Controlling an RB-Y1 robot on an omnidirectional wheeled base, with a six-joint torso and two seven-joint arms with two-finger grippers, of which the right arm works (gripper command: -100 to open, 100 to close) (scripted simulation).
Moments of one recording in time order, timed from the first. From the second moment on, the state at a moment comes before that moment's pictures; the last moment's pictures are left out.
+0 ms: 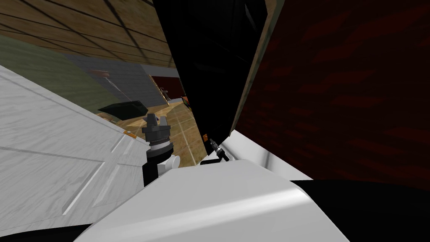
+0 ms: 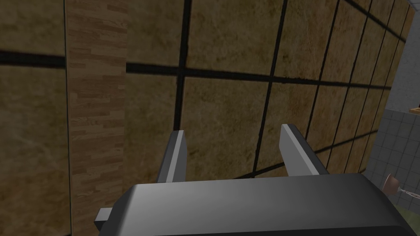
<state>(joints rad) -0.09 -0.02 0.56 -0.72 0.05 -0.77 -0.06</state>
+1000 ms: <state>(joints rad) -0.09 0.02 0.55 -0.74 0.04 -0.75 -0.06</state>
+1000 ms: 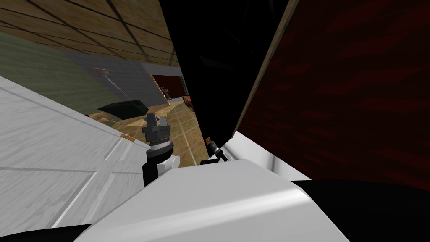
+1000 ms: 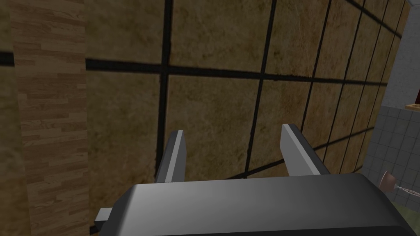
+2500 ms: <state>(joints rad) -0.10 -0.05 0.46 -0.72 0.01 -0.76 -0.04</state>
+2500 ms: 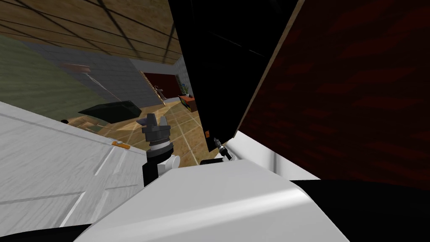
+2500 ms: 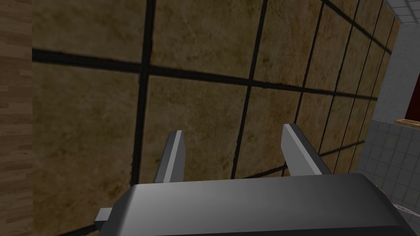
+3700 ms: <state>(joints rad) -0.09 -0.04 0.45 -0.73 0.00 -0.77 -0.03</state>
